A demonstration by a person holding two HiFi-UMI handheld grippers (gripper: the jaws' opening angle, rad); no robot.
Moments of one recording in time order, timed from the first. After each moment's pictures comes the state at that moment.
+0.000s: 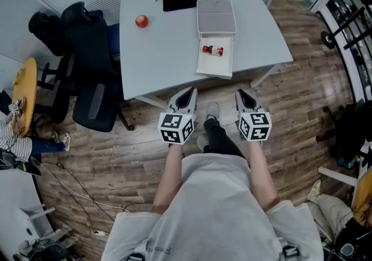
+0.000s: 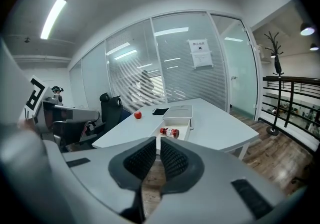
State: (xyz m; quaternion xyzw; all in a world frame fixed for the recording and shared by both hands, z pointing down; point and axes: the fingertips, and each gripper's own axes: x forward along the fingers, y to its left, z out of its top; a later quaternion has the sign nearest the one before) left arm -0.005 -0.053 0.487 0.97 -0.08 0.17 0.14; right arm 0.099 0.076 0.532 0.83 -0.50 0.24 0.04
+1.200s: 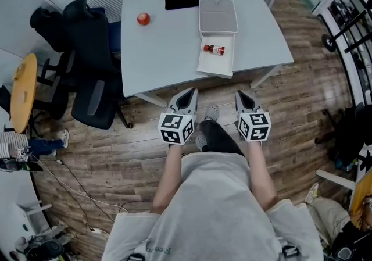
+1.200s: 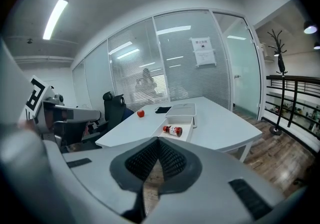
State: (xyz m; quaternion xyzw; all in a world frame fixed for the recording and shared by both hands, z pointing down) left arm -0.011 -0.049 0.489 0.97 -0.08 0.16 0.14; right arm 0.092 0.072 0.537 0.82 -0.52 0.24 0.04
